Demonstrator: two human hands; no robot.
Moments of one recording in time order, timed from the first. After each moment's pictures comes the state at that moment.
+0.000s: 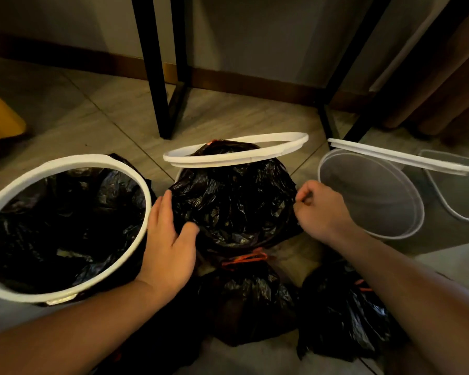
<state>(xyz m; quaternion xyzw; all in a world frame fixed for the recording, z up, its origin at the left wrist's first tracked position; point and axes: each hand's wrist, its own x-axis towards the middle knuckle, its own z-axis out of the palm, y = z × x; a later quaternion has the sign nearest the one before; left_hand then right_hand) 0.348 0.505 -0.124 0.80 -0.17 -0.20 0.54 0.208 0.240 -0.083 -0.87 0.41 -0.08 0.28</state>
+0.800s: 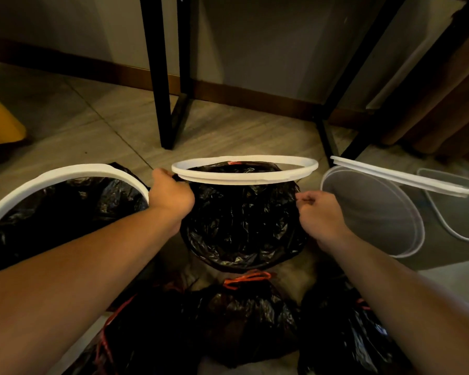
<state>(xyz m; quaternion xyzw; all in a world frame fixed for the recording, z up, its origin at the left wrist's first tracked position) 0.446 0.431 -0.109 0.85 -0.03 -0.17 0.51 0.240 0.221 -0.104 -0.76 0.49 -0.16 0.39</state>
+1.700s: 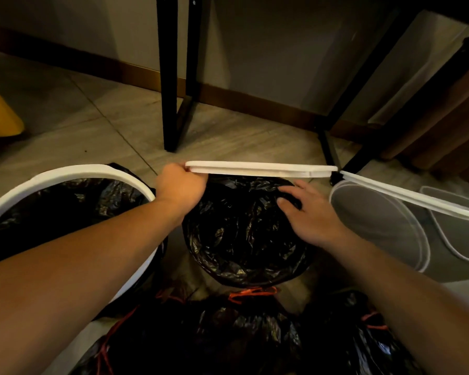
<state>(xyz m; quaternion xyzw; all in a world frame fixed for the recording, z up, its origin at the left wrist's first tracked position) 0.477 0.422 -0.096 0.80 -0.08 -0.20 0.57 0.277 0.229 -0.079 -0.92 0.31 -0.04 0.22</state>
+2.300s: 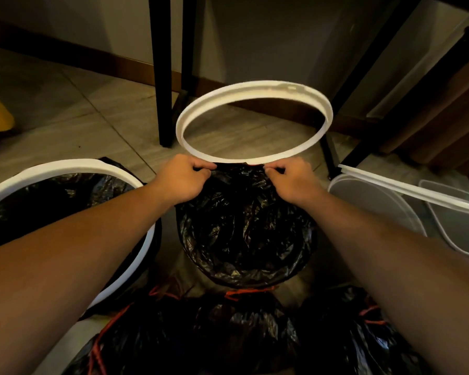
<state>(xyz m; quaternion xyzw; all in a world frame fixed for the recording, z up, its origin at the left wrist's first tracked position) 0.507 0.410 -0.113 0.83 -0.29 -0.23 0.41 0.341 0.199 -0.083 -0.91 0.31 -0.11 0.24</state>
